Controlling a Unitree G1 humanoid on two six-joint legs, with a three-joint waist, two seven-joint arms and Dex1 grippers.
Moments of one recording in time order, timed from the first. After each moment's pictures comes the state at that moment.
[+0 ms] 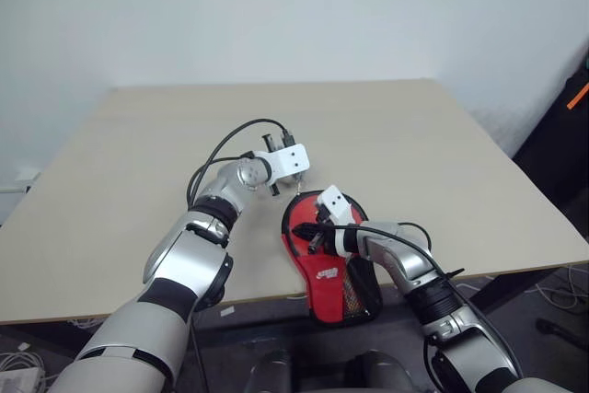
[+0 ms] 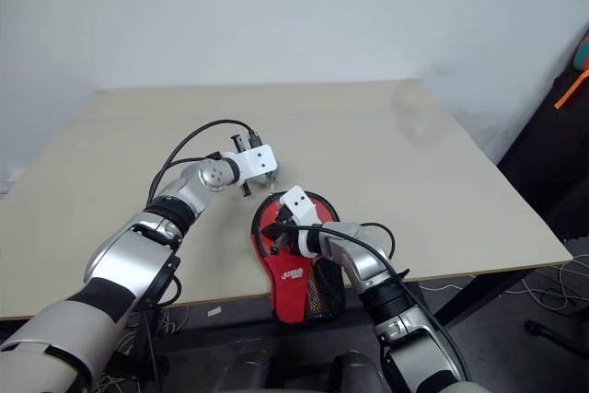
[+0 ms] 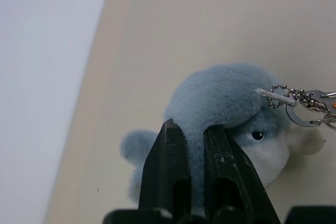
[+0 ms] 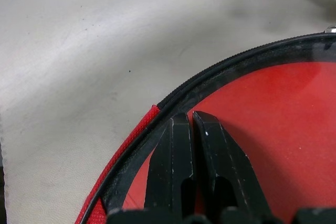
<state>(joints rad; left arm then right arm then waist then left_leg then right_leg) -1.07 0.30 -0.41 1.24 0.46 -0.25 -0.35 -0.49 -0.07 0.33 0.21 0.18 0.63 0.70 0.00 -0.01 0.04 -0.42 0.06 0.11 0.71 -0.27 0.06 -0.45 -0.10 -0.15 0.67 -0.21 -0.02</state>
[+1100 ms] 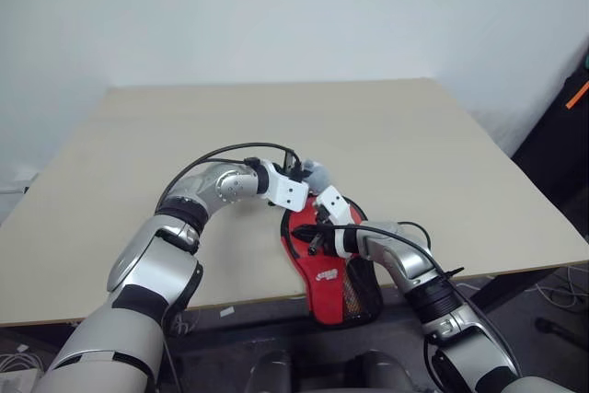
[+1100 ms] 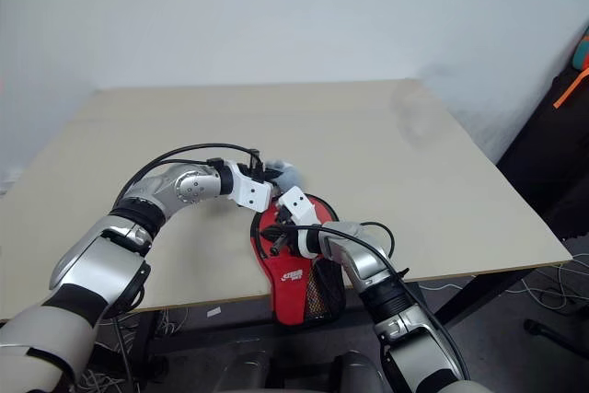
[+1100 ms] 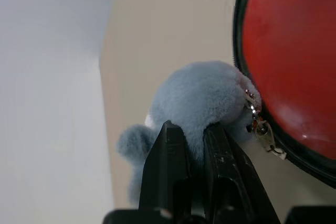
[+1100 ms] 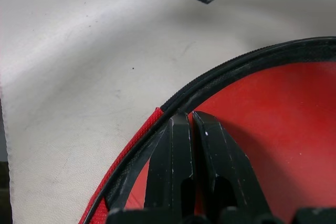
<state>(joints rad) -1.02 0.47 -0.53 1.12 0.63 -0.90 -0.39 -0.50 -0.07 0.33 0.21 0.18 0.65 0.72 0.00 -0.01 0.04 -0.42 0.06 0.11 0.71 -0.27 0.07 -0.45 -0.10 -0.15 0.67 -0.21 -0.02</state>
